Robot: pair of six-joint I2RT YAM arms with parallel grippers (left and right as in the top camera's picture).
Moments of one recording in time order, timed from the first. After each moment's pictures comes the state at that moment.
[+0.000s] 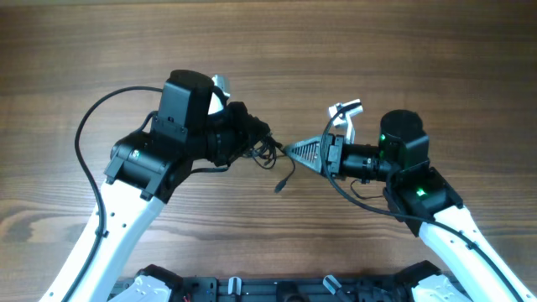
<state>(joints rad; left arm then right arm) -0.43 1.23 1.23 -0.78 0.47 -1.04 0.39 1.08 0.70 0.00 -0.89 1.03</state>
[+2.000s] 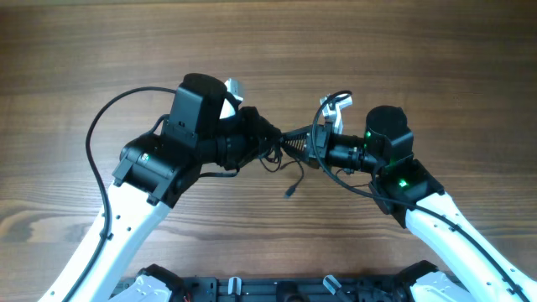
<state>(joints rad) -0.50 1.23 1.23 -0.75 0.48 -1.06 0.44 1.19 0.70 0.19 -0.82 1.24</state>
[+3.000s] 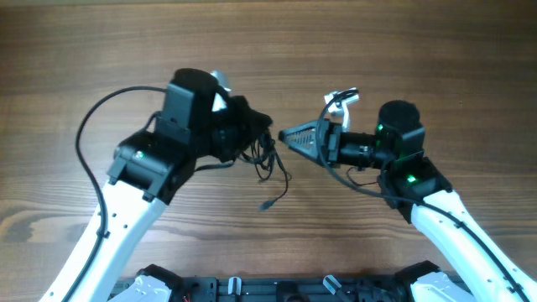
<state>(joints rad) -0.43 1.23 1.23 -0.72 0.41 -1.17 0.34 1.19 0.70 0.16 -0.97 1.05</state>
